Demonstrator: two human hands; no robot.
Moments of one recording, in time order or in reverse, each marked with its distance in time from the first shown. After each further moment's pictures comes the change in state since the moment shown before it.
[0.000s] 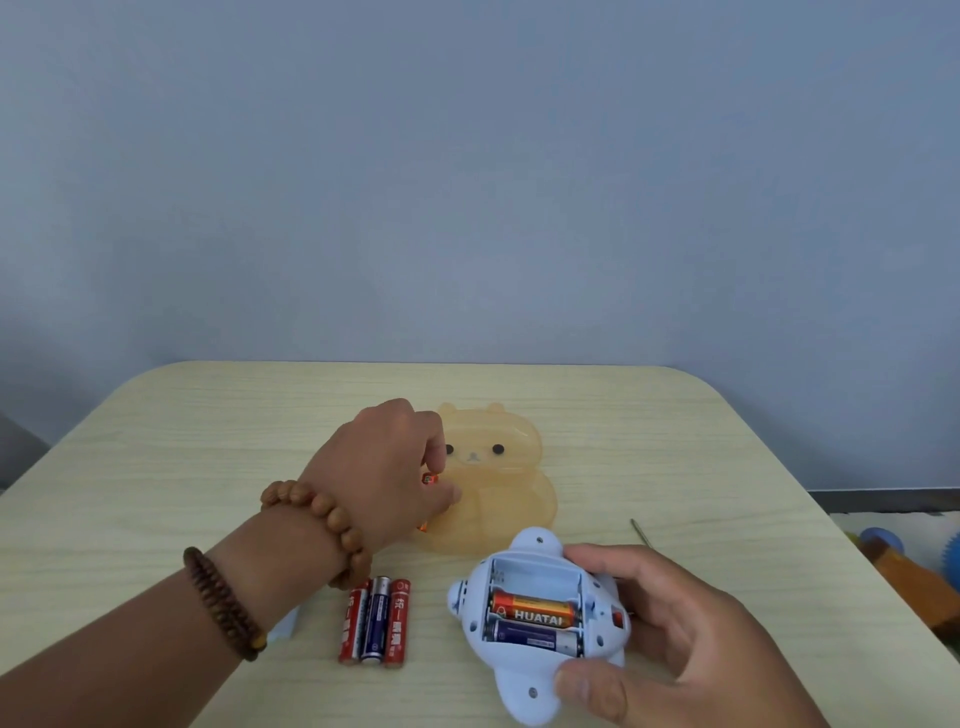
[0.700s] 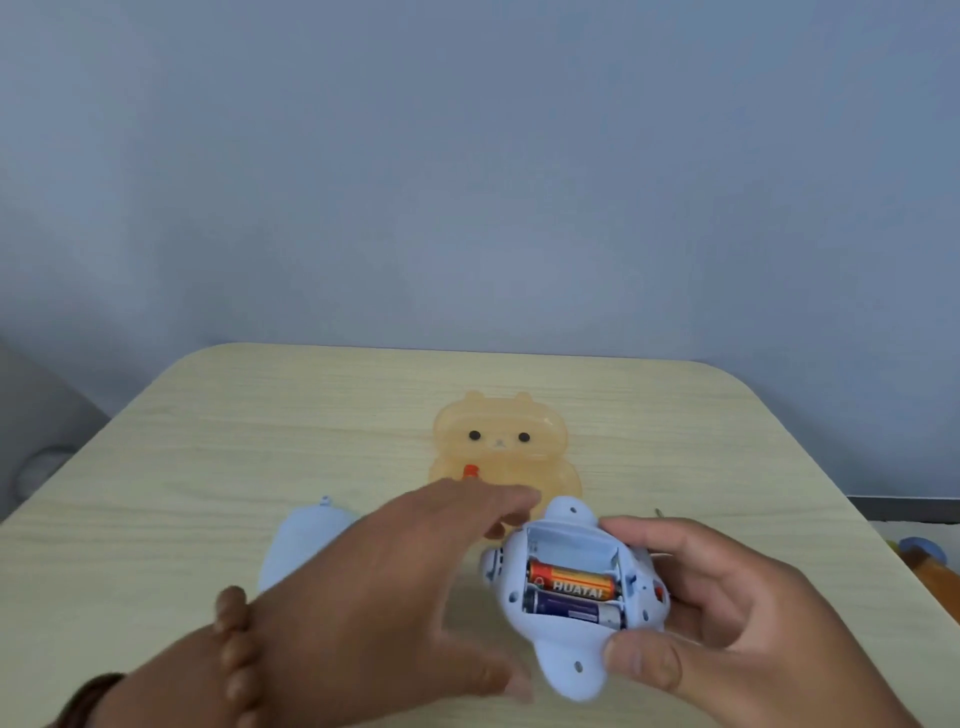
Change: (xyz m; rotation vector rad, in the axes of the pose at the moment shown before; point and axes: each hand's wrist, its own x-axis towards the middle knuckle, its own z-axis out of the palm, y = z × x) left_hand -0.088 0.032 -0.016 -0.225 -0.108 0.265; right_hand -0.006 -0.021 -0.008 0.074 -0.066 -0.042
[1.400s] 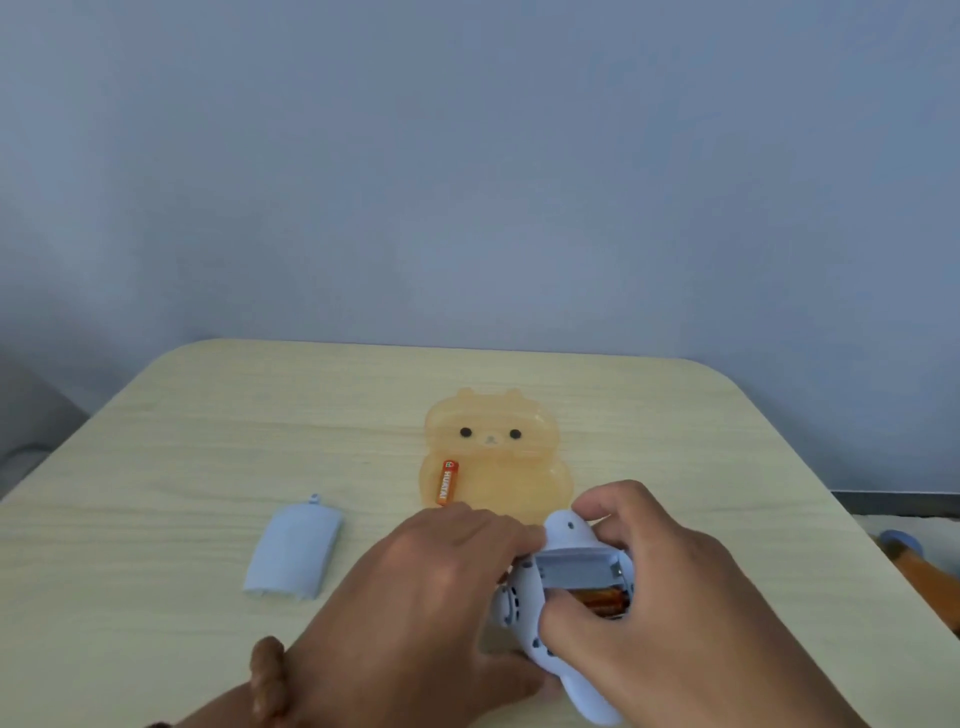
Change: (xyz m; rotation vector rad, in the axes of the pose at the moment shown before) left_hand 0.002 0.015 0.019 0.122 0.161 0.142; right_hand 0.016 -0.028 0.039 -0.712 0.238 0.180
